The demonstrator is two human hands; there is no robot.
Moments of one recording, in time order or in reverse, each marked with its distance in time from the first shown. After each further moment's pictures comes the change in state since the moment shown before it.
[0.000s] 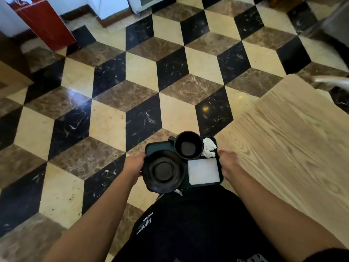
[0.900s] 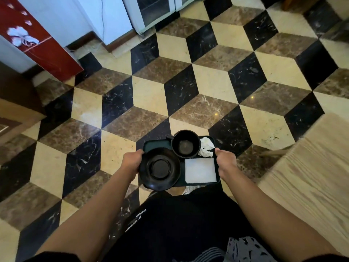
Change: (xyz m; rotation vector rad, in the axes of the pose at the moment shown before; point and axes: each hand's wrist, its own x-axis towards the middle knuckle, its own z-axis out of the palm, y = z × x) left_hand 0.165 0.255 0.019 0.081 0.109 0.054; right_hand 0.100 -0.213 0.152 0.108 -0.035 0.053
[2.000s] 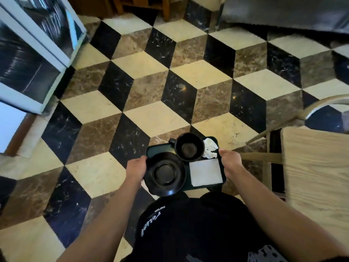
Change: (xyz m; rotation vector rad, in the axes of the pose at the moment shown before) left_hand 0.162 0.375 0.296 0.584 -0.409 0.287; right_hand 0.167 -0.269 -0.008 0.347 0.402 0.086
